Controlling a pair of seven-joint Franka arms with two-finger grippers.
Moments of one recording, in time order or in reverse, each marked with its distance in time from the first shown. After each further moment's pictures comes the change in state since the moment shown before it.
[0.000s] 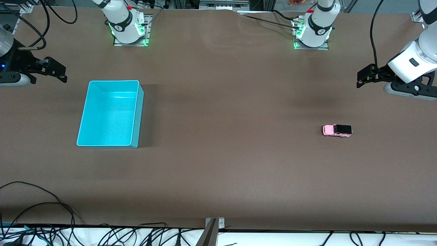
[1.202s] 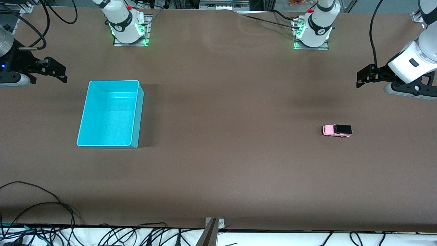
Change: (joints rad) left arm 0.000 0.000 -0.001 0.000 0.000 -0.006 -0.018; right arm 0.000 0.000 0.000 0.000 0.000 0.000 0.000
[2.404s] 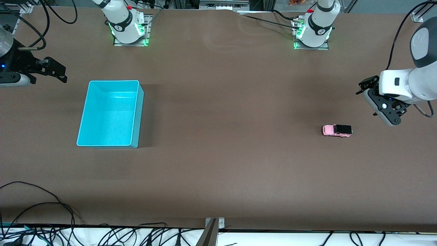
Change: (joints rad) left arm 0.059 0.205 0.003 0.060 0.000 0.006 0.921; right arm 0.000 0.000 0.000 0.000 0.000 0.000 0.000
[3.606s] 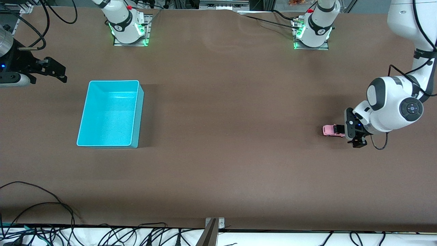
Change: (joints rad) left arm 0.087 0.245 0.000 -0.324 0.044 0.711 0.684; right arm 0.000 0.000 0.000 0.000 0.000 -0.001 0.000
